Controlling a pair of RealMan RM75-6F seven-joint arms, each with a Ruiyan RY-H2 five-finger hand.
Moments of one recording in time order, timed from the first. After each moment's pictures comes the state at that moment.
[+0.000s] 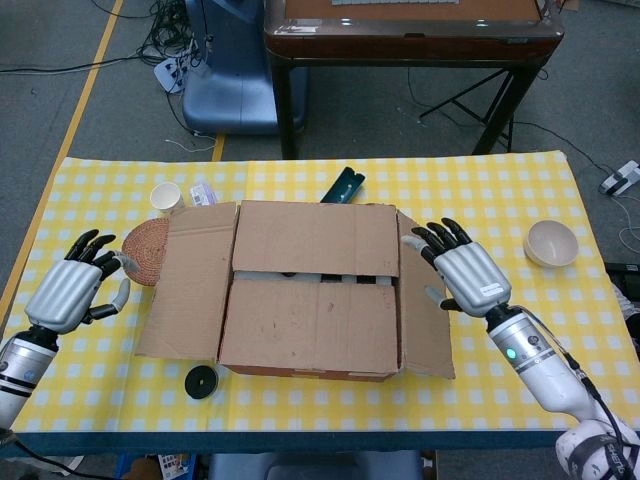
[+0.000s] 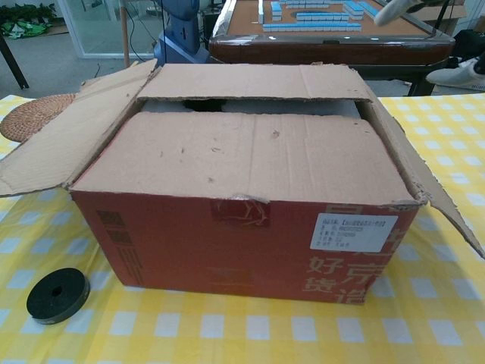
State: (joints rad) left arm -0.49 -0.87 -0.08 -1.80 1.42 1.18 -0.01; right arm 0.61 -0.94 0.22 -2.01 -1.18 0.98 -0.36
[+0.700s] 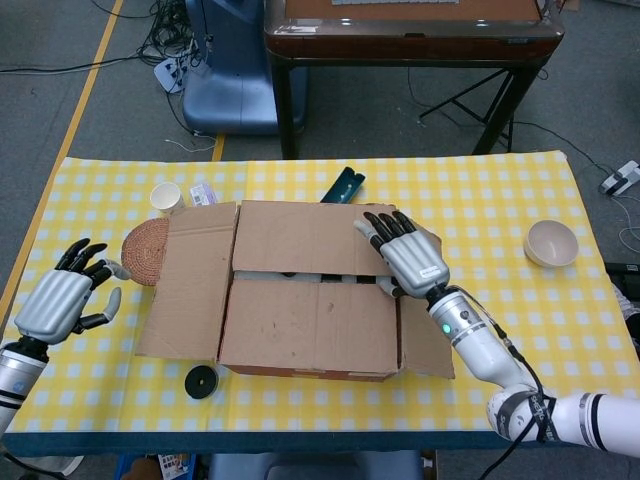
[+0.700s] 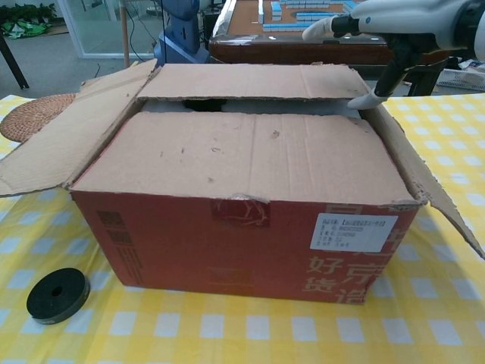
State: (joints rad) left arm -0.44 -0.86 -0.07 -1.79 1.47 1.21 -0.05; right arm 0.83 -1.17 0.23 -1.90 -0.89 0.96 -0.57
